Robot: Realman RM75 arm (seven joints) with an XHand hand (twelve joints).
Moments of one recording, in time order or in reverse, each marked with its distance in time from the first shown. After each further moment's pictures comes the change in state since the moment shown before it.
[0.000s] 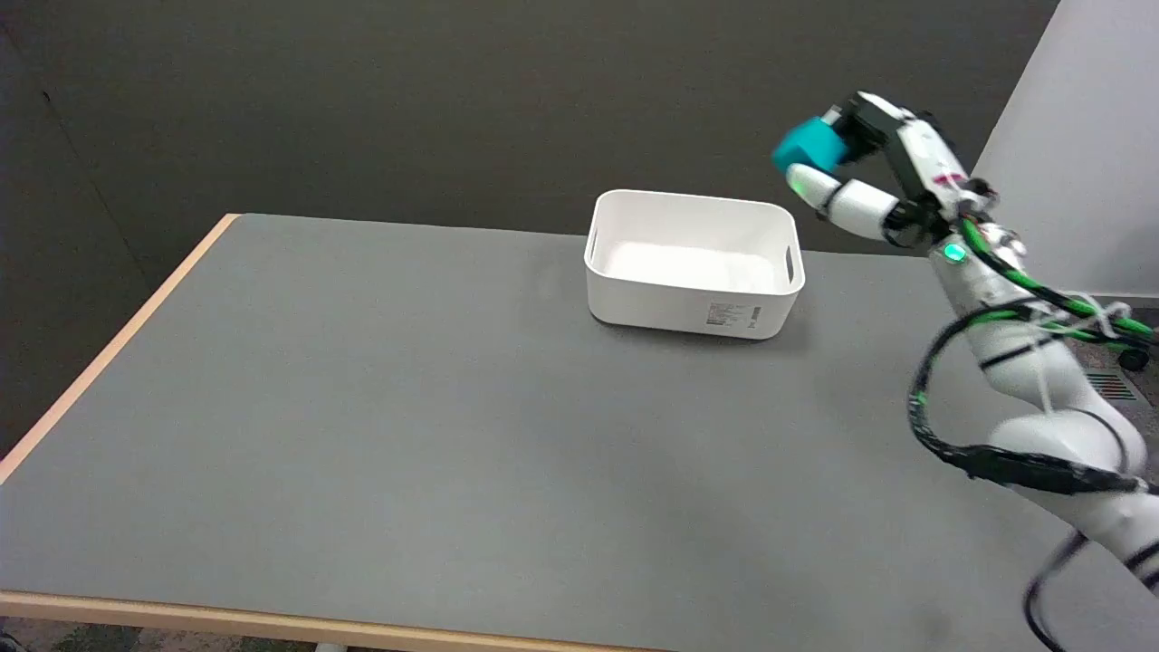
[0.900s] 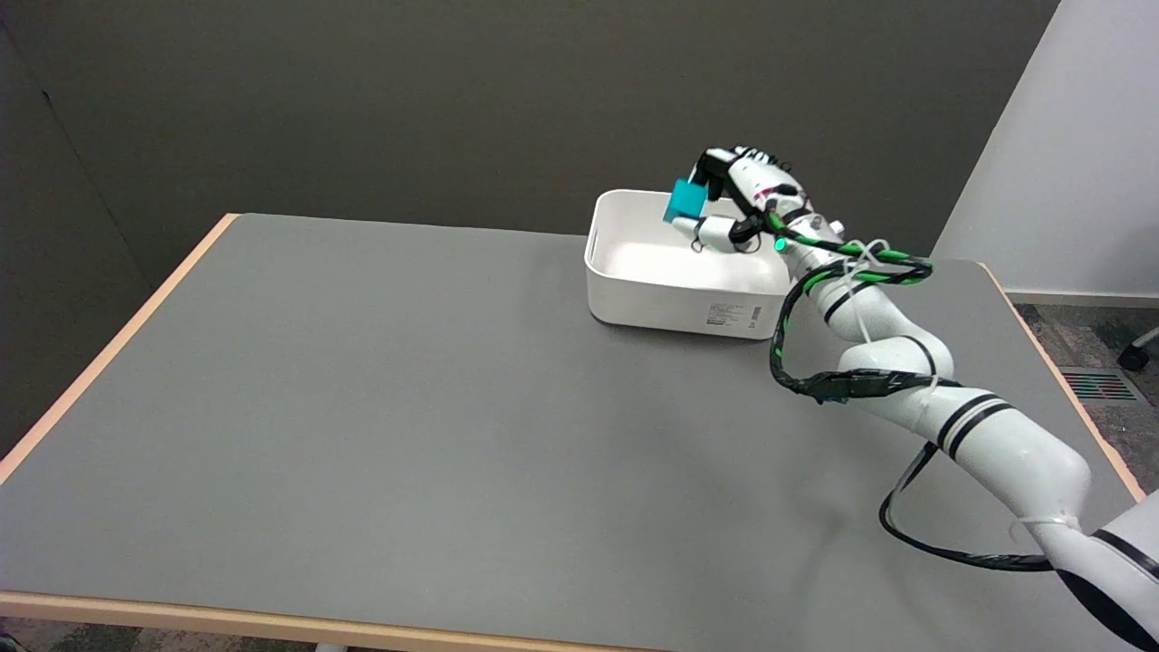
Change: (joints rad) arm 0.596 -0.102 -0.480 0.583 -0.095 -0.104 -0.199
